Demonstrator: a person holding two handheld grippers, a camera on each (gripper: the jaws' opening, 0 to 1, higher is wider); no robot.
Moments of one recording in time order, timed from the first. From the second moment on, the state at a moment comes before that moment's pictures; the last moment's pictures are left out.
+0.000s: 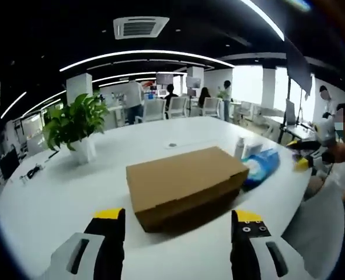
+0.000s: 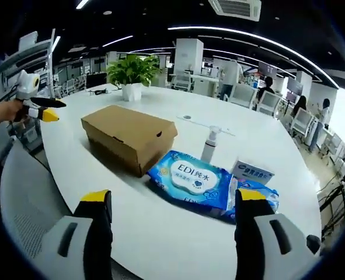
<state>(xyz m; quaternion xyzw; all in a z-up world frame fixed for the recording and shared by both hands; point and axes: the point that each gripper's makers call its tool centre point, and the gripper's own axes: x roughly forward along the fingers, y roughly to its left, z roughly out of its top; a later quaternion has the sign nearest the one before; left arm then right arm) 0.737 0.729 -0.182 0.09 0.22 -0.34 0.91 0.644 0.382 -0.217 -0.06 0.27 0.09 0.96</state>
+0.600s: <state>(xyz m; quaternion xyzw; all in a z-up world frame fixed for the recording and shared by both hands) 0.716 0.735 -0.190 0.09 0.21 -0.36 0.90 0.615 0.364 -0.212 -0.04 0.26 0.06 0.96</state>
